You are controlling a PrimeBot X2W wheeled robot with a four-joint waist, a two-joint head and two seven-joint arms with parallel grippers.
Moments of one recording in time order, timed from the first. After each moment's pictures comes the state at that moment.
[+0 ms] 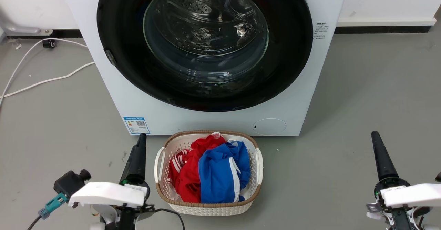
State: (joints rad) left arm -0.09 0.05 -0.02 0.17 -1.16 -0.13 -0.03; right arm -0.05 -0.09 -0.06 0.15 1.18 0.13 -0.03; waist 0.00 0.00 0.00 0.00
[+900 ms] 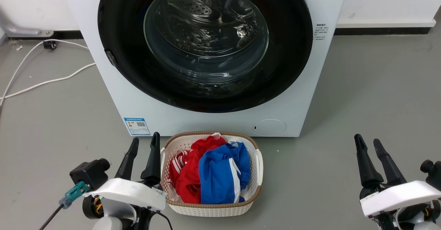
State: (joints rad) left arm -0.10 0.07 -0.09 0.16 -0.62 -0.09 -0.11; right arm -0.02 -0.11 -0.03 0.08 0.64 0.13 -0.03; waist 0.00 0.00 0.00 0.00
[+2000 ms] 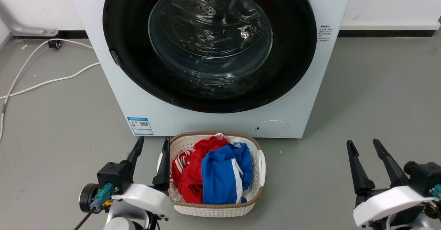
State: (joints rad) left arm -0.11 0.12 -0.17 0.19 -0.29 -0.03 -0.20; right arm 0.02 -0.11 -0.01 -0.02 0.26 0.13 -0.02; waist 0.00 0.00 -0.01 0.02
